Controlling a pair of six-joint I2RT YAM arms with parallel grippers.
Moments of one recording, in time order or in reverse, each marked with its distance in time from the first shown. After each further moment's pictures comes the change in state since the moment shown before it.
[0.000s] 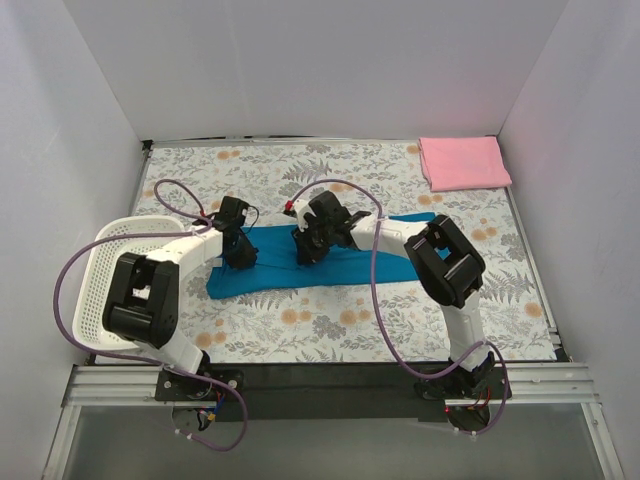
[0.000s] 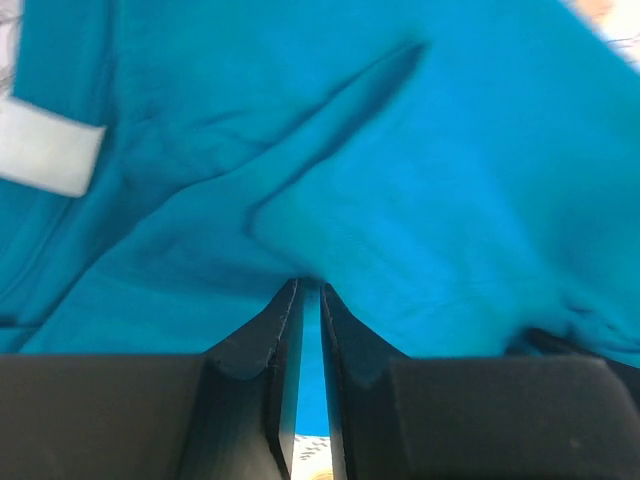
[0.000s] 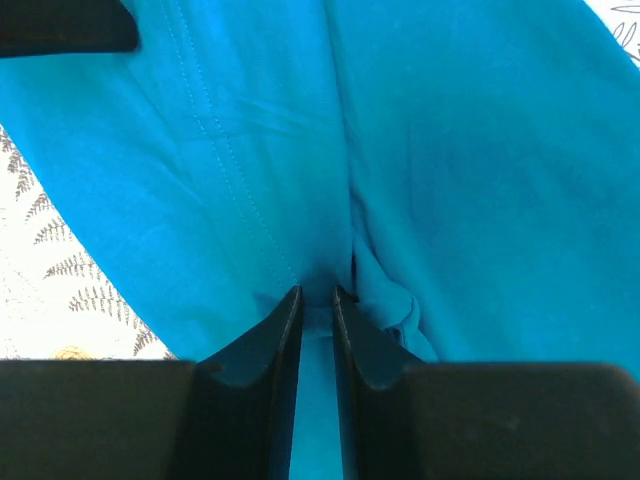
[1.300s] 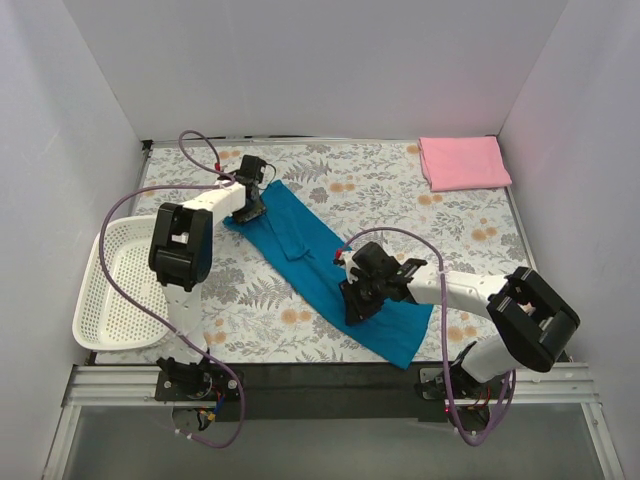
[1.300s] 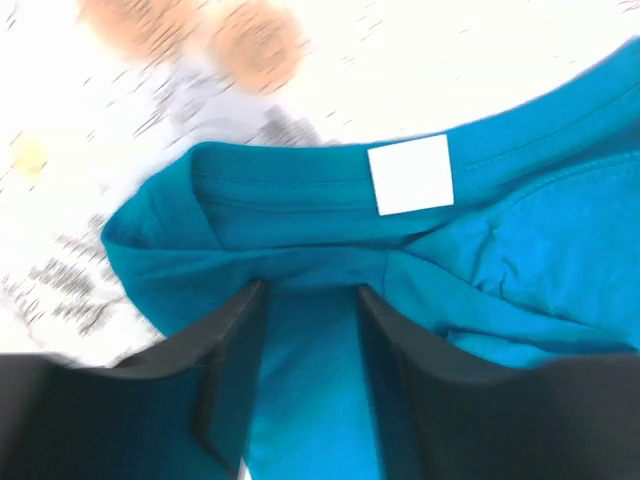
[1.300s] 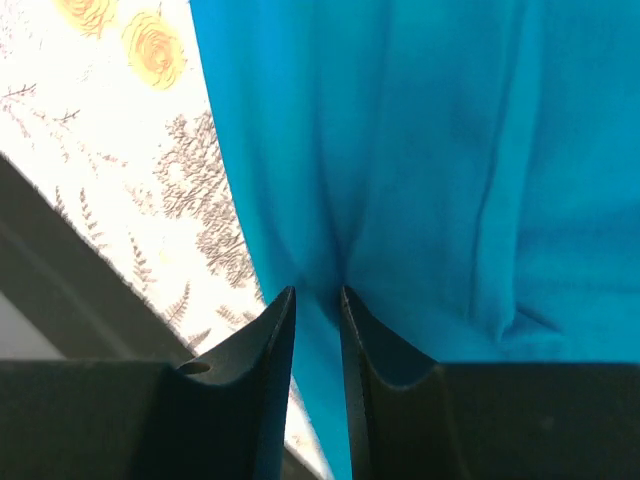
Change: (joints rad) left arm 0.014 0.480 0.547 -0.051 -0.285 0.099; right arm 0.043 -0.604 -0.684 -0.094 0.080 0.272
